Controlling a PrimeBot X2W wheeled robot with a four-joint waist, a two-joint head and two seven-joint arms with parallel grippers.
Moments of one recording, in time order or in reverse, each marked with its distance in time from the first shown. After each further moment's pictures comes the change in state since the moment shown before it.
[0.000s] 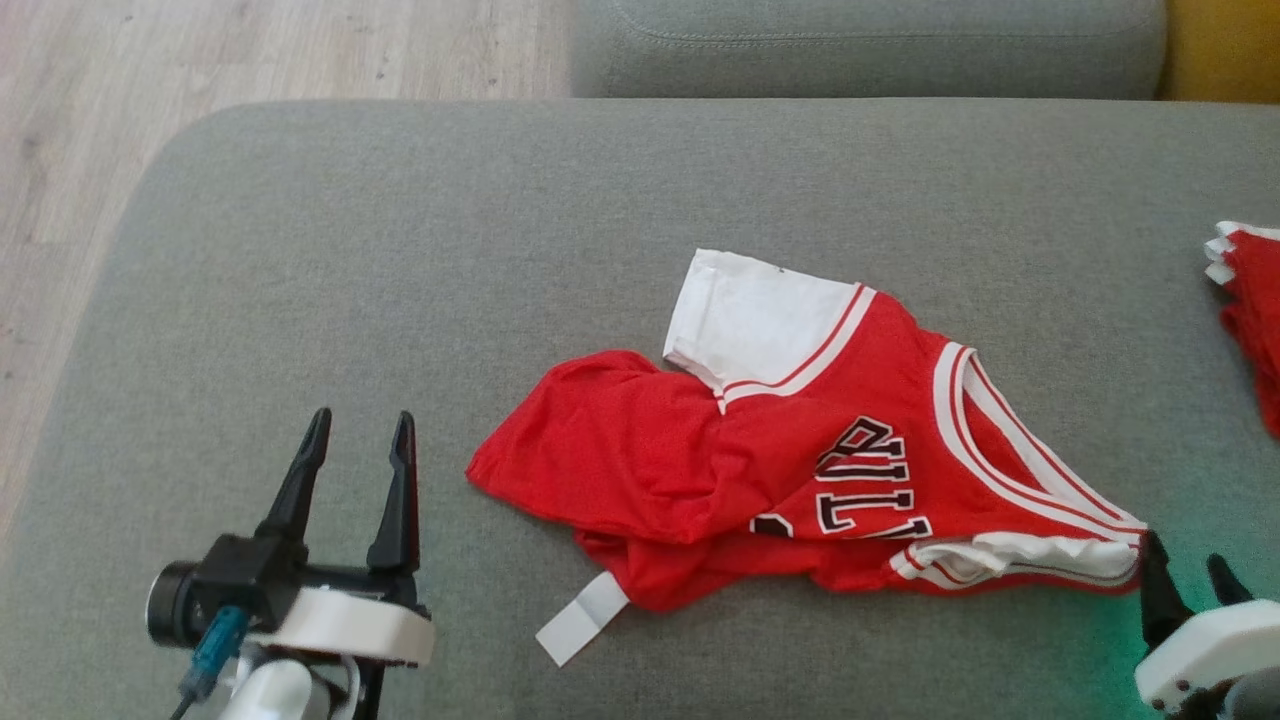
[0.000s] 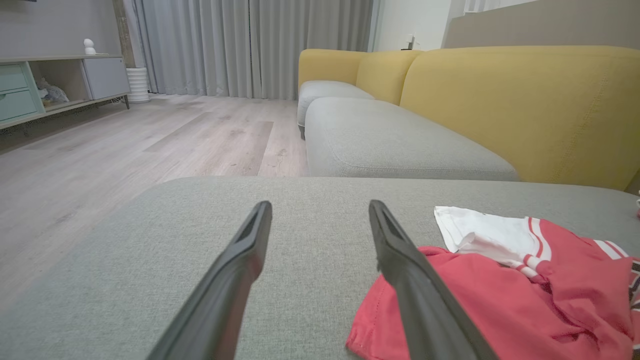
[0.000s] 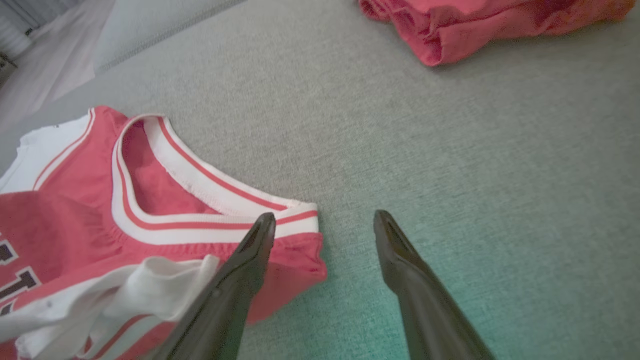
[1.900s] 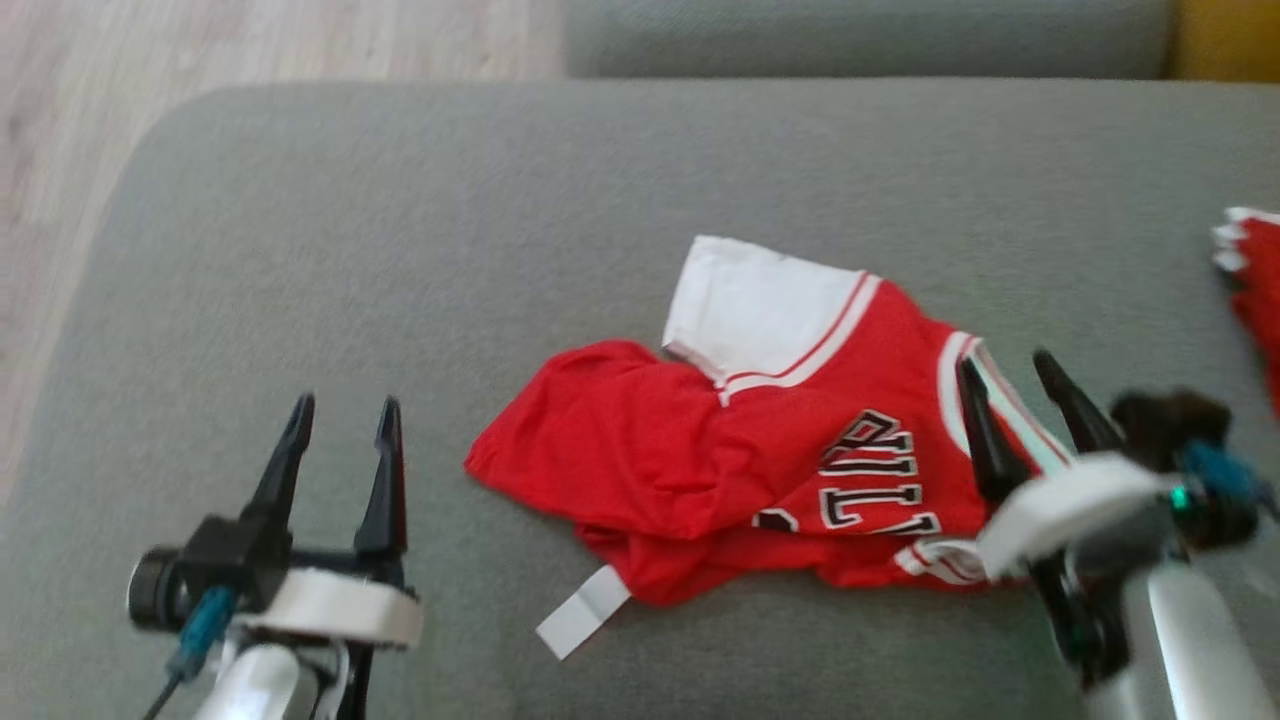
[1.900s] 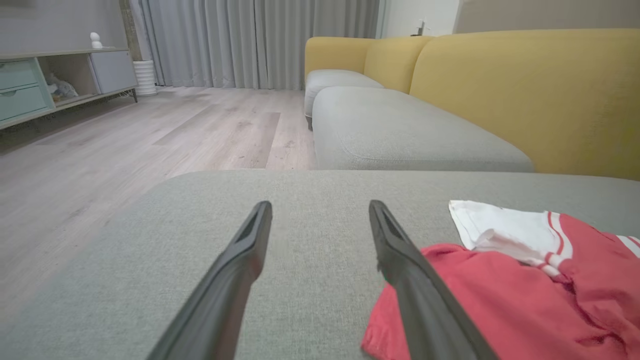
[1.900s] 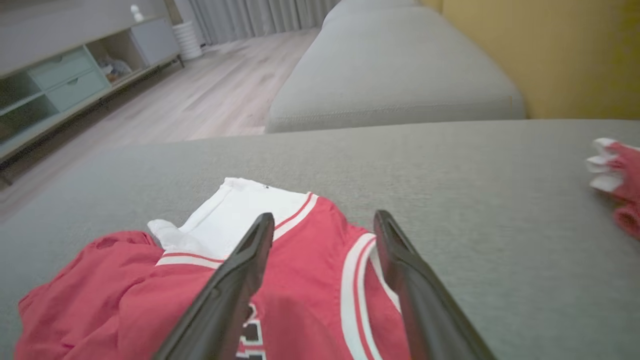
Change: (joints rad) left arm 0.011 0.045 -0.012 -0.055 -0.018 0.050 0.051; right arm -0.130 -0.009 0.348 -0.167 -0.117 0.000 -0.103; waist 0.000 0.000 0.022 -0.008
